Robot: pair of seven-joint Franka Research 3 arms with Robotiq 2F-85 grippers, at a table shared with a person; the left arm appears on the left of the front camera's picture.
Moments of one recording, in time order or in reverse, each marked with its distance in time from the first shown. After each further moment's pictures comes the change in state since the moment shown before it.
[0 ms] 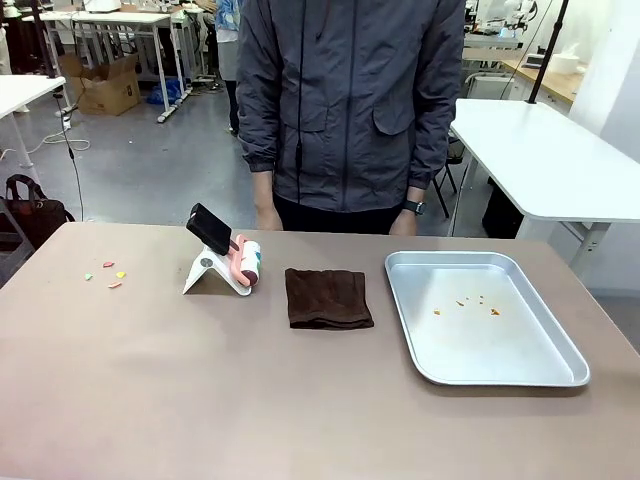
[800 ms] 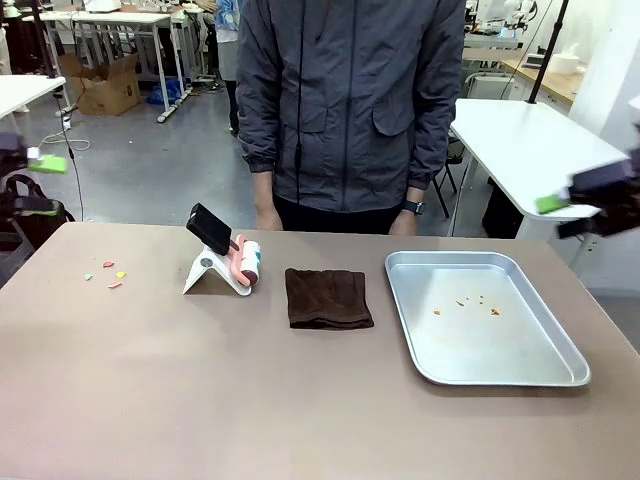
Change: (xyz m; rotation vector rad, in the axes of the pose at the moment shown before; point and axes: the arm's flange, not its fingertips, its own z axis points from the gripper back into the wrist) left arm 0.018 -0.156 -0.126 0.133 0.262 -0.251; right arm -0.005 0.187 -0.138 -0.260 0.171 0.399
